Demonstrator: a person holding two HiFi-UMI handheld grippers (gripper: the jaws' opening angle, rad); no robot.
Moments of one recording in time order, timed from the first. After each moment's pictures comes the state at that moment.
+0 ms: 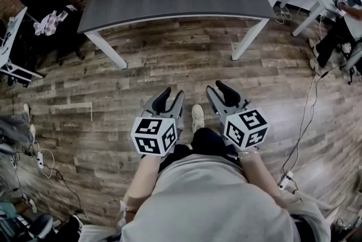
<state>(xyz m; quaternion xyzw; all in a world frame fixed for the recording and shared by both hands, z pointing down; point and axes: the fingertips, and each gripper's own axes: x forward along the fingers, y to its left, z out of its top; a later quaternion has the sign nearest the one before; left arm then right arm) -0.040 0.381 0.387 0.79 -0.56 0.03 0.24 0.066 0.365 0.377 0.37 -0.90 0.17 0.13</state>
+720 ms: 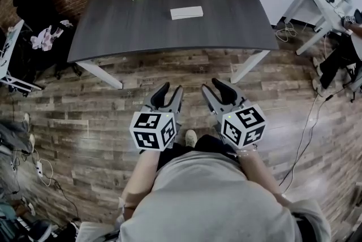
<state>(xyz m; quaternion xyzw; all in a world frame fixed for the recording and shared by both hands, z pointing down) -0.019 0.180 0.363 0.78 -0.58 0.02 0.22 0.079 0.172 0.355 0.34 -0.92 0.15 0.11</state>
